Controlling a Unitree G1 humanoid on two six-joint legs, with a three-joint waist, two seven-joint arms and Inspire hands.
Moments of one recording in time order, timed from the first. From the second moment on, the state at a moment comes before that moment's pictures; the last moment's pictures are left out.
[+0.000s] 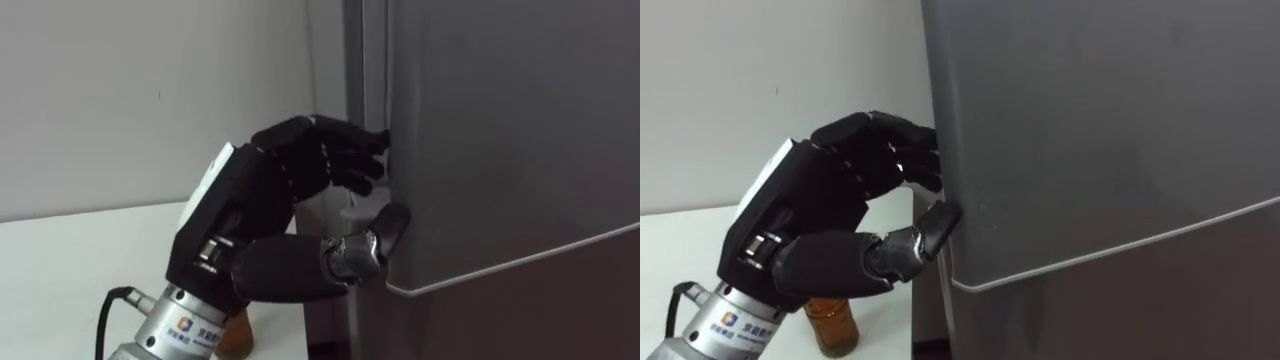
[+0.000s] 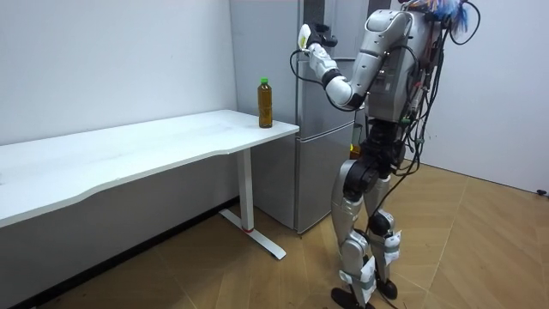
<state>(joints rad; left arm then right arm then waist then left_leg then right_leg) -0.19 0.18 -0.13 -0.45 -0.33 0.05 -0.21 0.03 -0.24 0.10 1.26 0.28 0.00 0.20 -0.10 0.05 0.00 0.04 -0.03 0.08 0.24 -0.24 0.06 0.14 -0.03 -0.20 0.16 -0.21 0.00</state>
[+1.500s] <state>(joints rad) -0.19 0.18 -0.26 -0.45 -0.40 0.02 -0.28 0.03 -0.24 0.12 1.23 0.27 0.00 0.19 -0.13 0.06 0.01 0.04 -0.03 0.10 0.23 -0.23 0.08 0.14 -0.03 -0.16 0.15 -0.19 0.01</state>
